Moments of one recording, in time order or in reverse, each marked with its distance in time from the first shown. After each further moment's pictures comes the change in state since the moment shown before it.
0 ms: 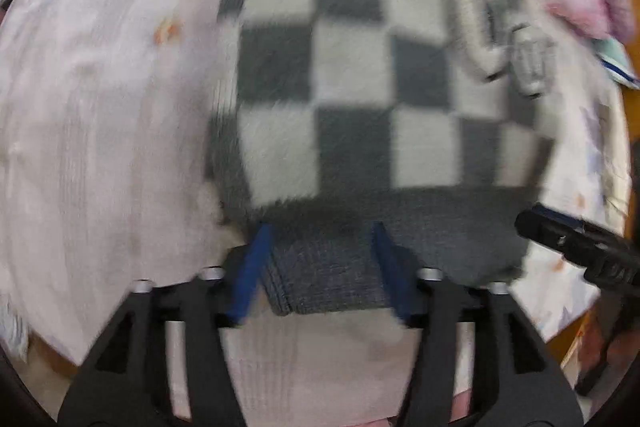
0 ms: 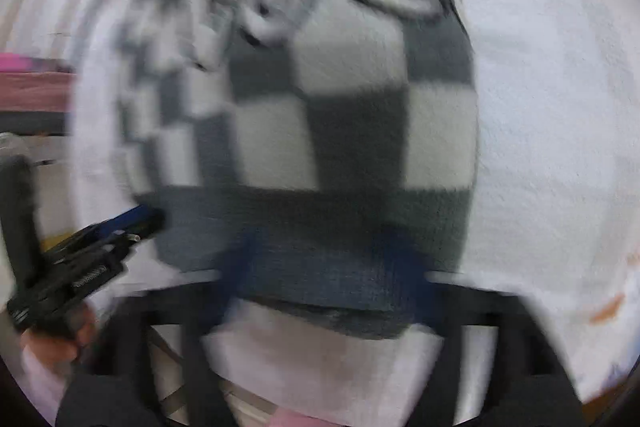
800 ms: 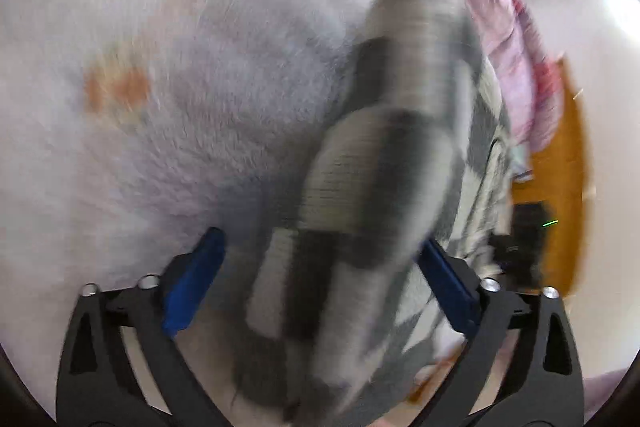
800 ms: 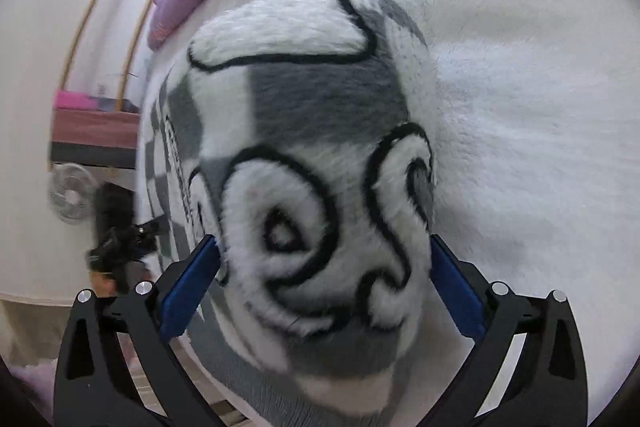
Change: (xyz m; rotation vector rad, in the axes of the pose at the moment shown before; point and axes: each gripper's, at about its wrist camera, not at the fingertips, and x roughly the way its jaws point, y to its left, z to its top) left arm 0.082 0.141 0.088 -0.299 -0.018 -0.657; right arm 0.015 -0.086 0.098 -0.001 -0.073 0.352
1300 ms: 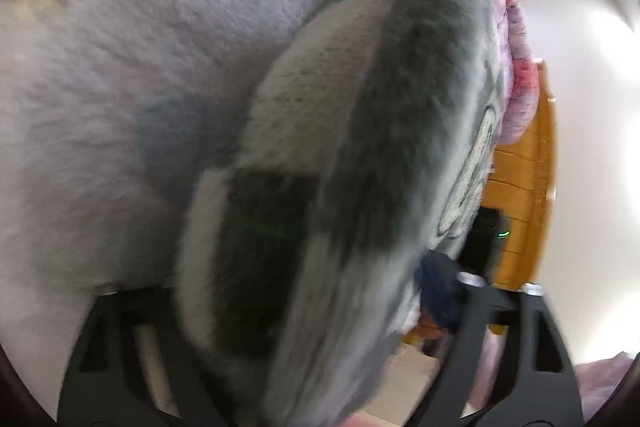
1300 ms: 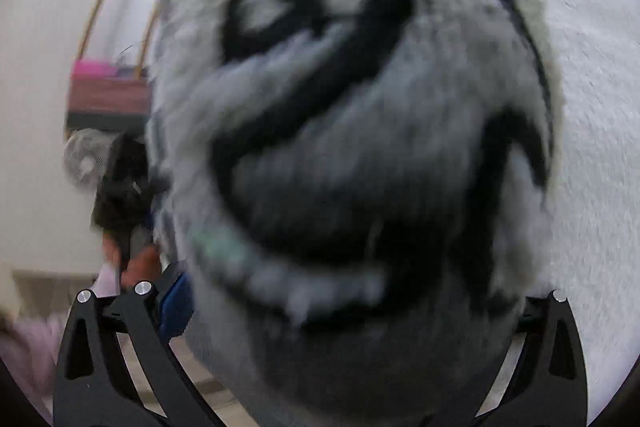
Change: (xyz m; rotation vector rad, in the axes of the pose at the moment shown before) left arm 0.018 0.002 -0.013 -0.034 0.072 -0.054; right arm 0.027 0.000 -0.044 -0.007 0.089 0.015
